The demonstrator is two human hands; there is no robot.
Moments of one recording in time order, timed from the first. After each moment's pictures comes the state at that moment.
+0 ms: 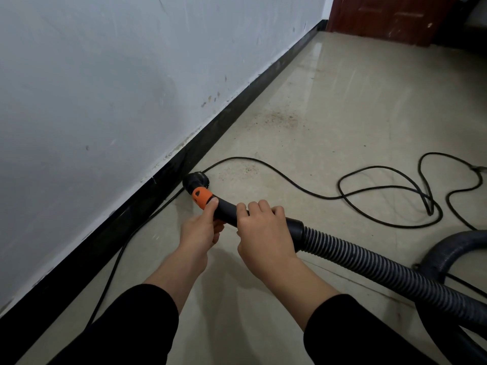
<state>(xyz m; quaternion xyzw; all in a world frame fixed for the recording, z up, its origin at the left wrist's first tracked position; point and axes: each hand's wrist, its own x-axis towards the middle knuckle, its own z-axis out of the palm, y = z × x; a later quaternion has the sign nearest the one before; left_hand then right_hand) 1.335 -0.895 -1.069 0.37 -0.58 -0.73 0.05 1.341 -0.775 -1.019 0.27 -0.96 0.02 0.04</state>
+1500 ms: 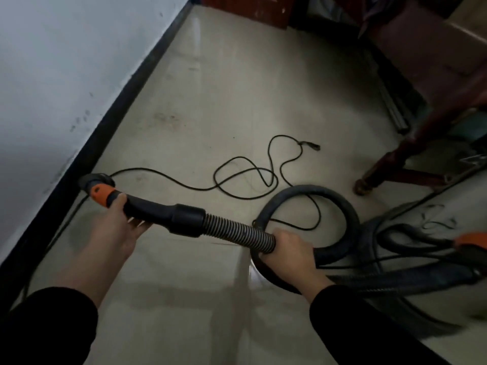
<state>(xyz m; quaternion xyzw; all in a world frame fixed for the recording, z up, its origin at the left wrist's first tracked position) 1.344 -0.798 -0.881 0.36 -0.50 -0.79 -0.02 1.435 -0.527 -0.877 -0.13 -0.97 0.12 -0.14</state>
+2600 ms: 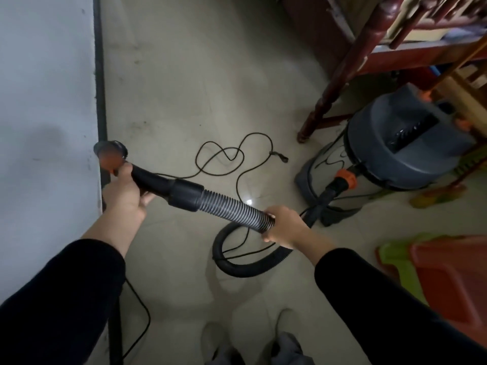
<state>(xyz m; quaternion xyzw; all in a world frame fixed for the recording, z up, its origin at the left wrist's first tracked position) 1.352 -0.809 -0.542 0.37 -0.58 -0.71 -0.11 1.535 -0.568 -0.552 -0.25 -0.87 0.34 -0.25</state>
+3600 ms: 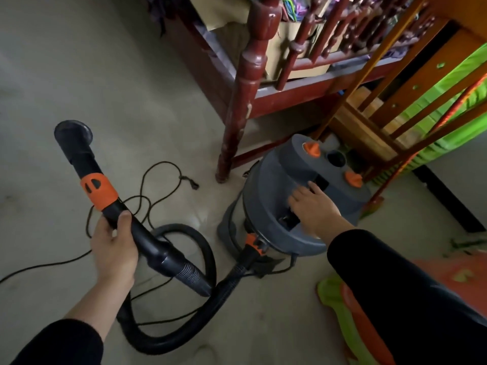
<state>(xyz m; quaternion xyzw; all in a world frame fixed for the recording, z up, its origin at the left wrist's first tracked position) 1.337 -0.462 -0.598 0.09 -0.77 -0.63 -0.07 1.511 -0.154 -0.525 -0.13 -0.92 -0.21 -0.32</state>
